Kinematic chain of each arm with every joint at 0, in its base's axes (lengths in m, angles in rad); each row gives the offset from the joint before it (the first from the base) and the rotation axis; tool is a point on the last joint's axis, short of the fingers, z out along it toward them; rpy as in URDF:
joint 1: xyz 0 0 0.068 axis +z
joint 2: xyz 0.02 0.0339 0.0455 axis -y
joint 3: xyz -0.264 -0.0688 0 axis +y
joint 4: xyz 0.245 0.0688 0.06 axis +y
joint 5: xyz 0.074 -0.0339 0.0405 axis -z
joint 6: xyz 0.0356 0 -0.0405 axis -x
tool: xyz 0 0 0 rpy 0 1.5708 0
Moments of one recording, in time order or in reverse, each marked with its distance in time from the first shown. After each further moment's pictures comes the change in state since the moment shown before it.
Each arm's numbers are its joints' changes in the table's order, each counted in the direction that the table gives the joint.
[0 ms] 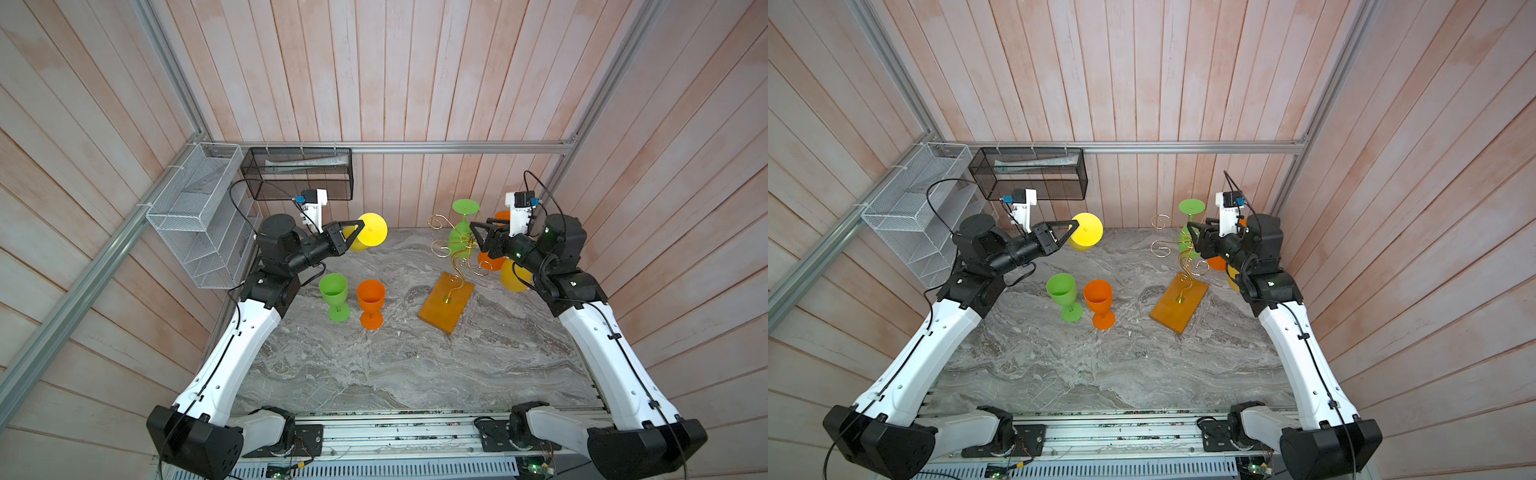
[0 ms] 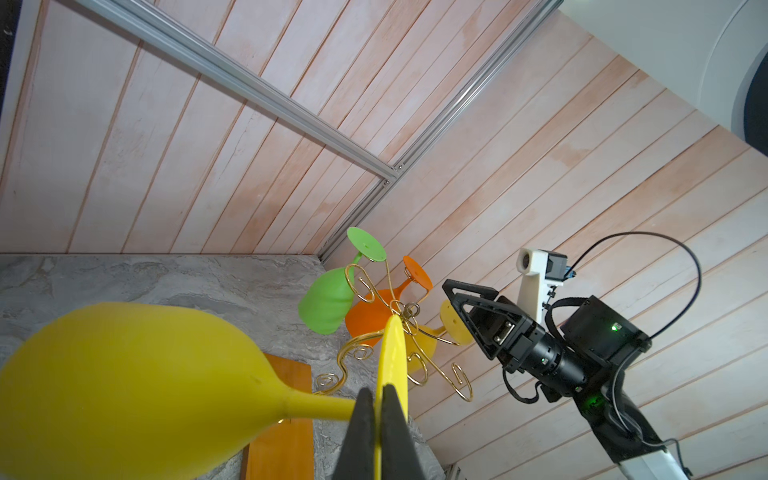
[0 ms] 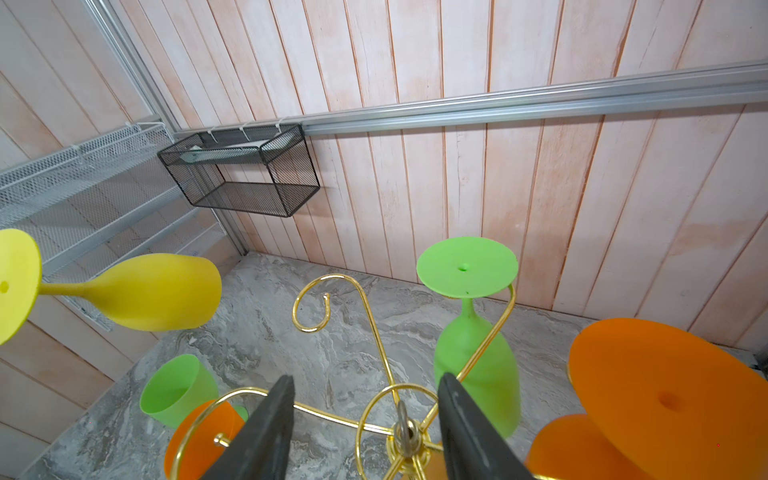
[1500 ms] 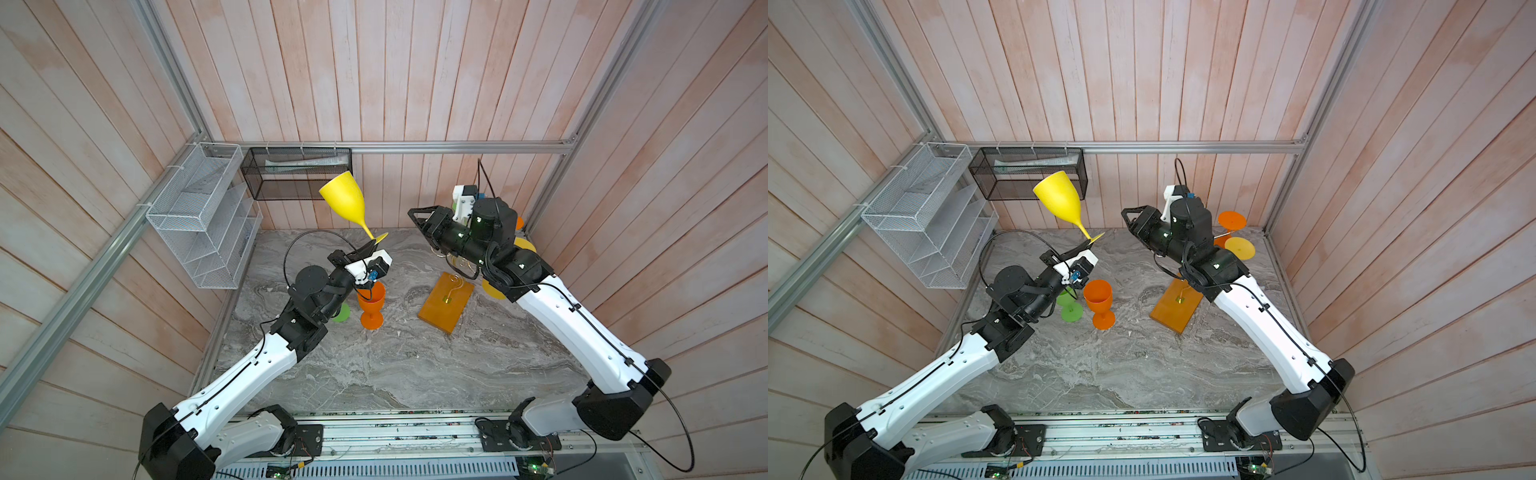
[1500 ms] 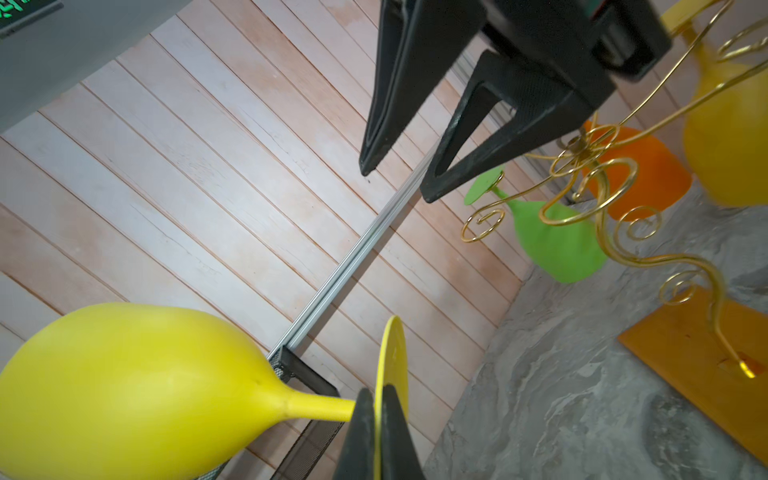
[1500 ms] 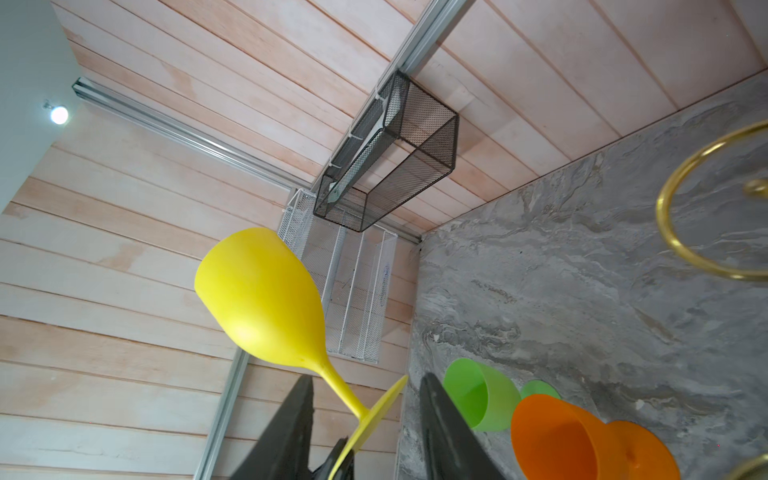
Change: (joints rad) left arm -0.350 0.118 0.386 -0.454 -0.640 -1.581; right arm 0.489 -0.257 -0.343 0.083 0.255 -0.904
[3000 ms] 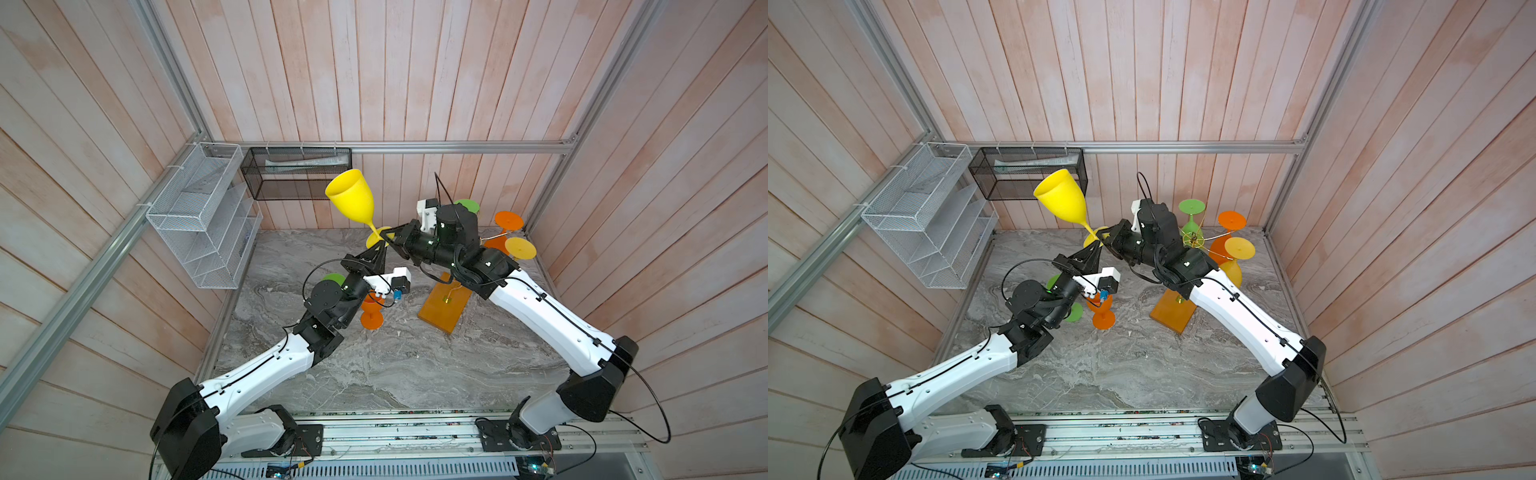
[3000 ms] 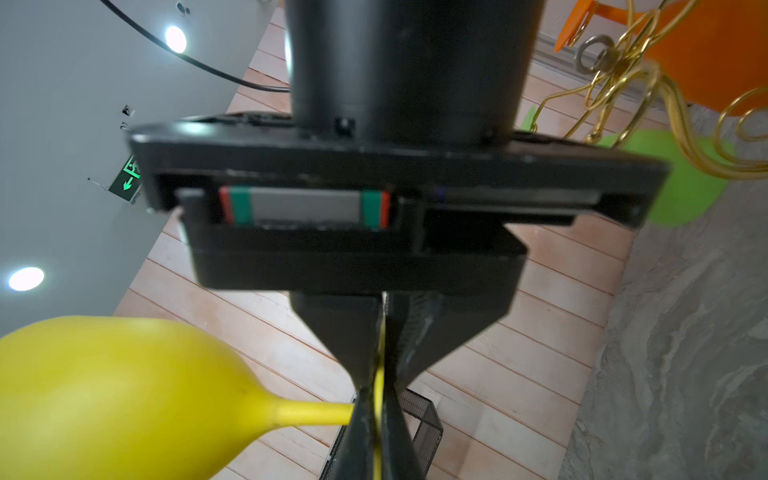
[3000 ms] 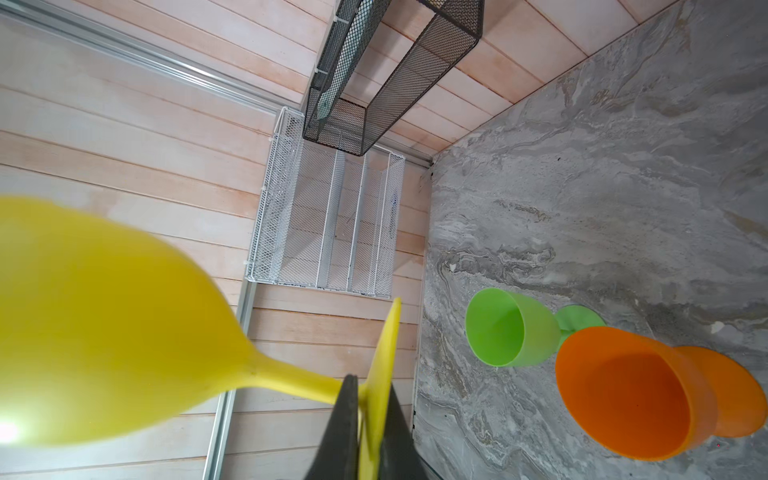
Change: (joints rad) left arm -0.112 -0.091 0.093 -0.308 -0.151 -0.389; right arm 0.081 -0.111 -0.012 -0.019 -0.093 -0.095
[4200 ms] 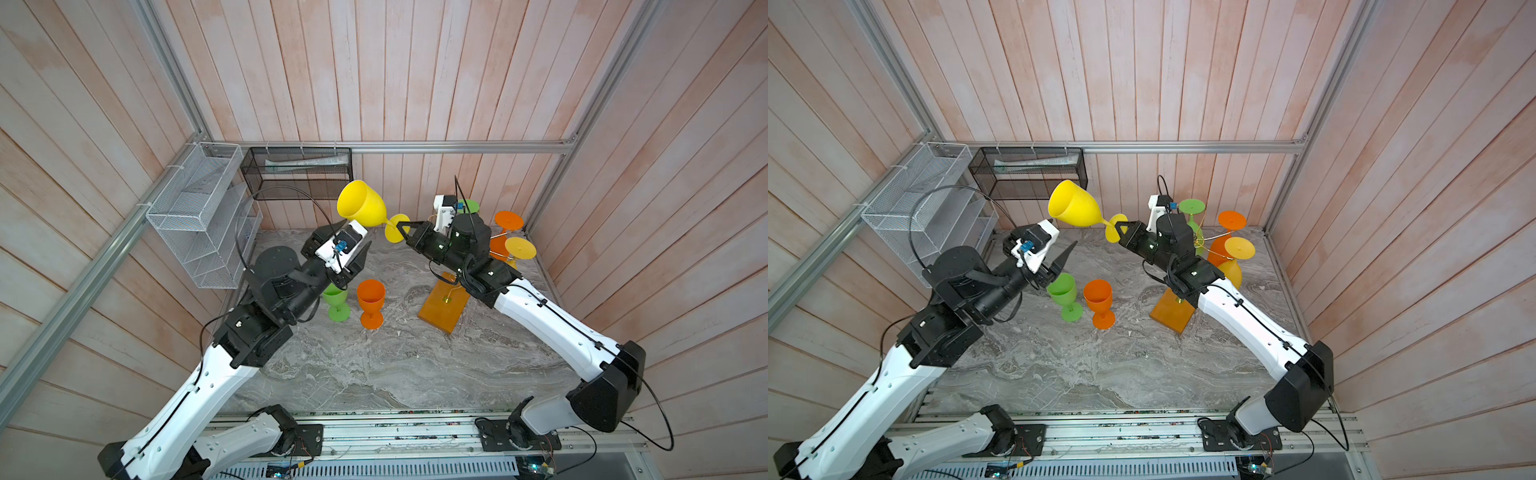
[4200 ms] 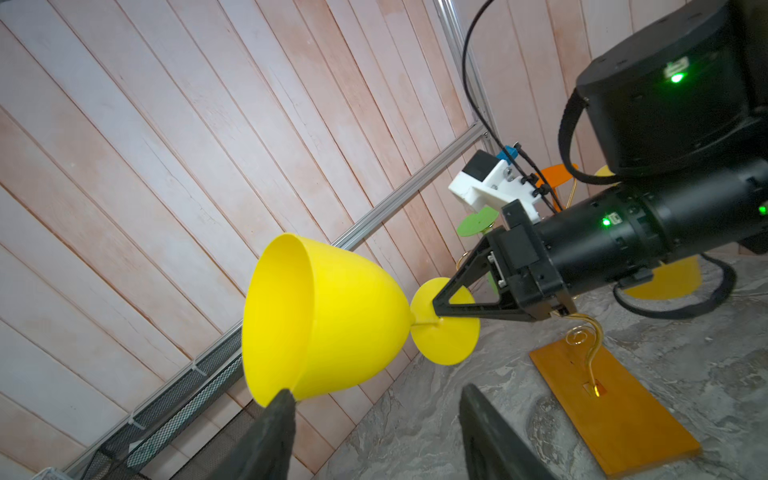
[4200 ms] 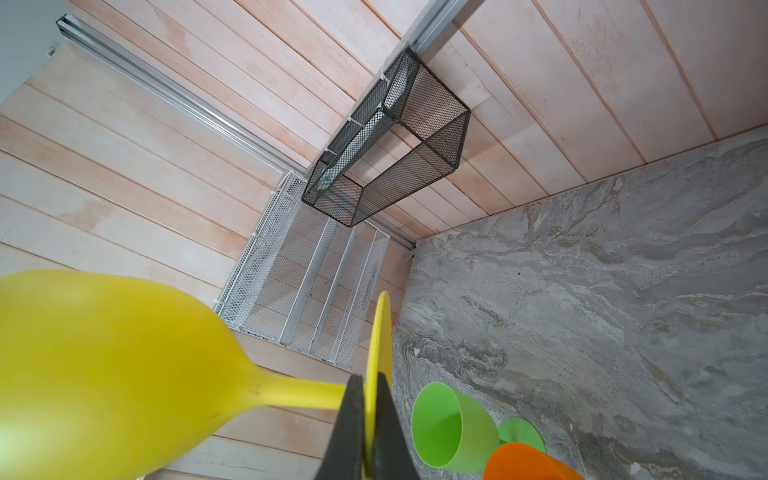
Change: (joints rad) left arm 0.127 0.179 -0.582 1.045 0.188 0.814; right arm -0.081 0.076 0.238 -0.296 0.083 0.240
